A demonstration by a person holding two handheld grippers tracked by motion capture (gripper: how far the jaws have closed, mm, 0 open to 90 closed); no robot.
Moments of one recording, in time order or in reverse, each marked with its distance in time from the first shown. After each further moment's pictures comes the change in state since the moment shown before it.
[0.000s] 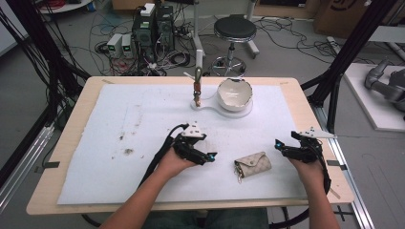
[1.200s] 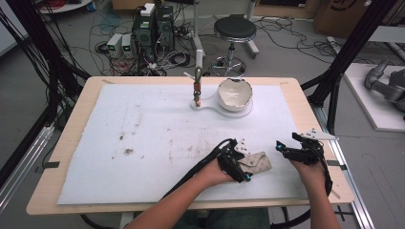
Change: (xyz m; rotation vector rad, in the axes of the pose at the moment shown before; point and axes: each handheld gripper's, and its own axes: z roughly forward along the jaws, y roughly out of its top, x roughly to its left) left arm -0.063 0.026 0.107 0.184 -0.137 0.127; right arm 0.000 -0.003 -0.005 -0.002 0.003 -0.005
